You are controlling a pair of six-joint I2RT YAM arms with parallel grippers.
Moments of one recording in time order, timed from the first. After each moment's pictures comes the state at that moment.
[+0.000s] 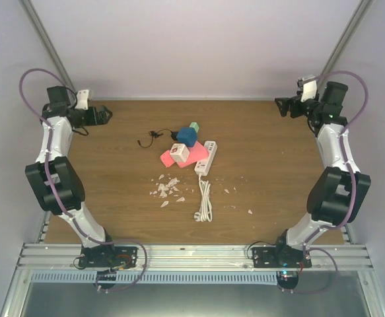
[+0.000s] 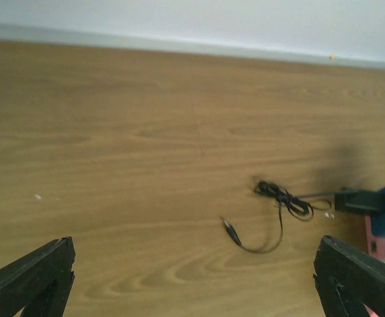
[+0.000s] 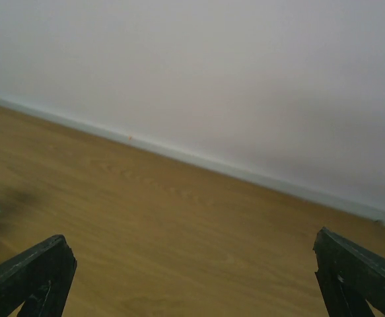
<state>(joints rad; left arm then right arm) 0.34 1.82 1.64 -0.66 0.55 0.16 -0.27 1.68 1.47 -0.23 -0.62 -0.27</state>
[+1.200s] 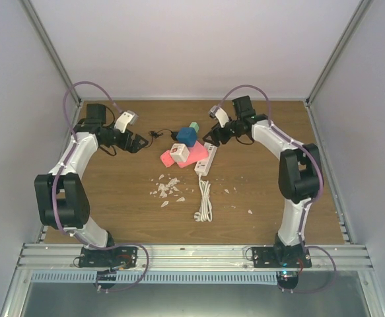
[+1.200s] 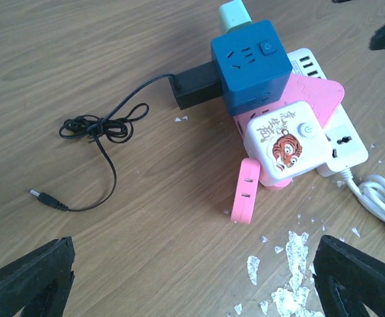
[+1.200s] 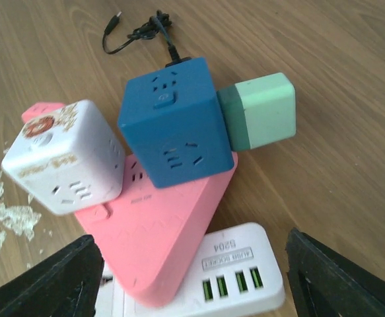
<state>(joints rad) 0.06 1.61 1.27 -0.65 0.66 0.44 0.30 1.93 1.50 -0.47 -0.61 -0.39</state>
